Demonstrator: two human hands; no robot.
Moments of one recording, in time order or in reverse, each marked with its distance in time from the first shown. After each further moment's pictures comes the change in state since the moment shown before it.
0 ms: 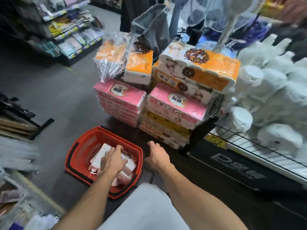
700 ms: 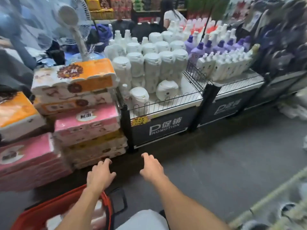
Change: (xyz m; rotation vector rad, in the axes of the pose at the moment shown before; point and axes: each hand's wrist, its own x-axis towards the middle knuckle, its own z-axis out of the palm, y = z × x) left_hand -0.035 0.114 0.023 0.458 -0.134 0.782; right_hand -0.160 0.096 0.033 0.429 0.383 0.643
